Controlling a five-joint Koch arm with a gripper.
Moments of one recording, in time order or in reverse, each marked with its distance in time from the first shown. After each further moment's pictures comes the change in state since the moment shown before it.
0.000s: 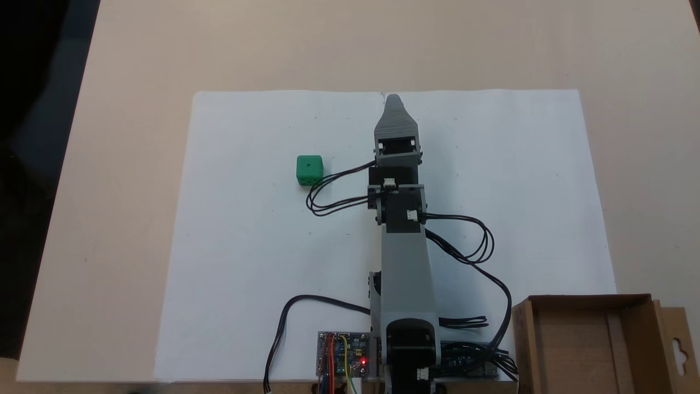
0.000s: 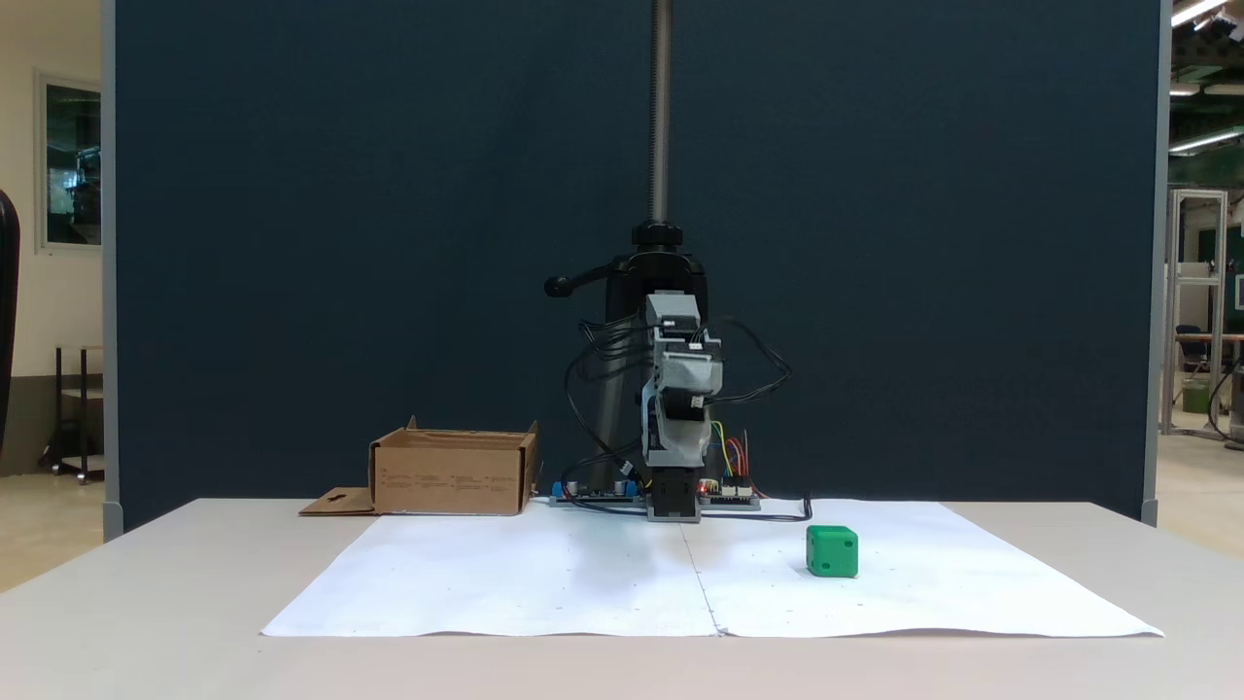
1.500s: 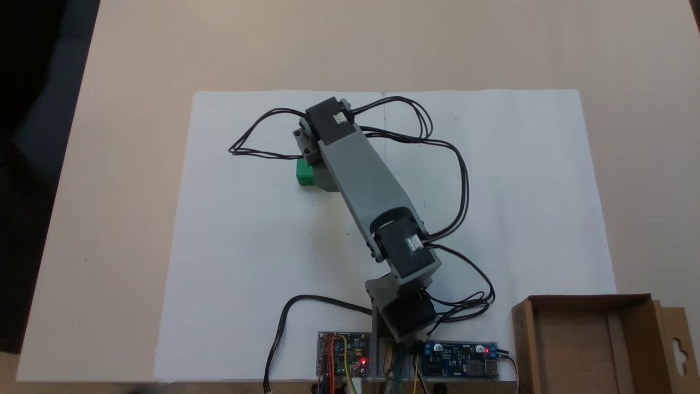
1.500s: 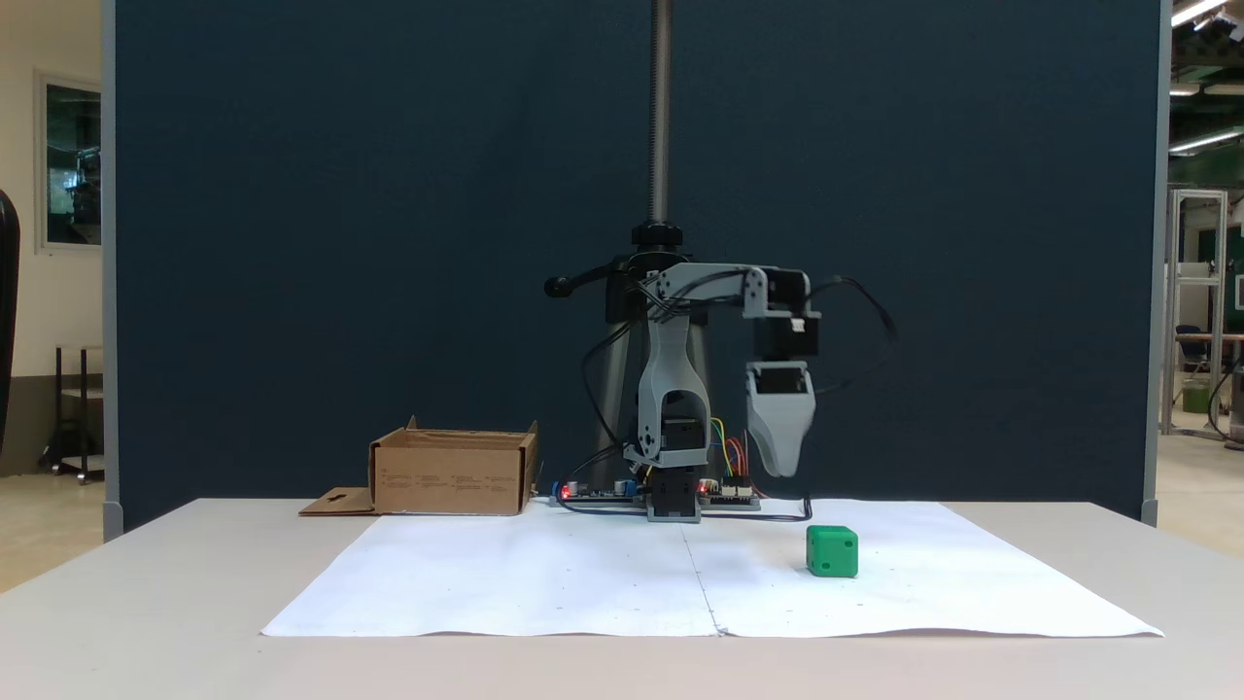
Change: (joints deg) arm -27.6 -37.4 -46.4 63.6 35.8
